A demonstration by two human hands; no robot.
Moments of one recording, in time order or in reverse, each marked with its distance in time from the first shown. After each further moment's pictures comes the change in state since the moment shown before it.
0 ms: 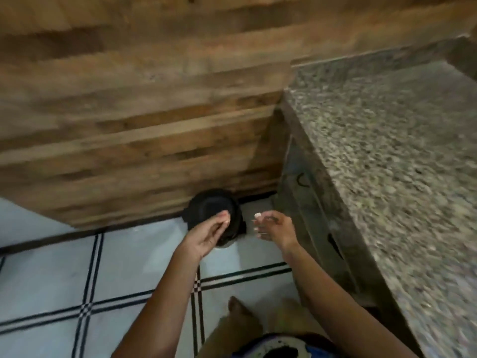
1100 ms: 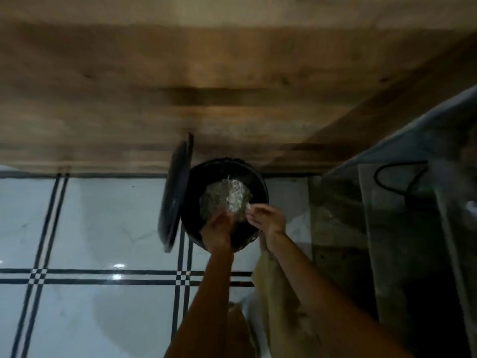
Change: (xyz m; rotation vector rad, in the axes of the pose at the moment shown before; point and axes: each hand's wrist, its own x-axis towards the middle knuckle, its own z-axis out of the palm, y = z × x) left_hand 0.366 -0.029 -0.104 0.118 0.505 0.171; right_hand 0.391 0.171 0.090 -0.089 0.121 0.359
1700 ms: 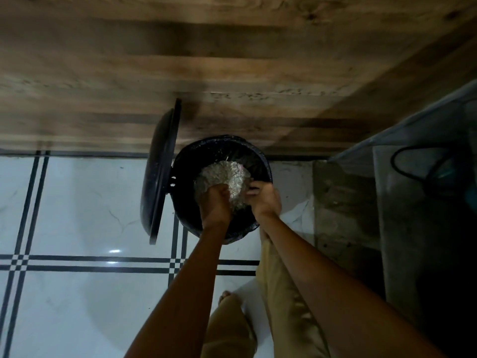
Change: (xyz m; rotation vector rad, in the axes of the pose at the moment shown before) left_hand 0.063 -0.006 0.003 0.834 0.056 0.321; right_hand 0.076 0.035 0.018 -0.731 0.129 -0.327
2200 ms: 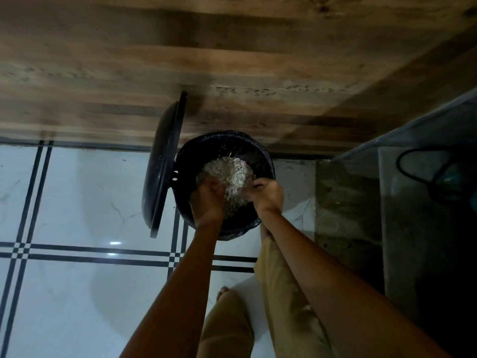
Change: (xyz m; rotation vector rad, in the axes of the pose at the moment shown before) left_hand 0.011 -0.014 -0.007 0.101 0.140 0.072; right_hand 0.008 0.004 0.003 0.133 -0.008 0.008
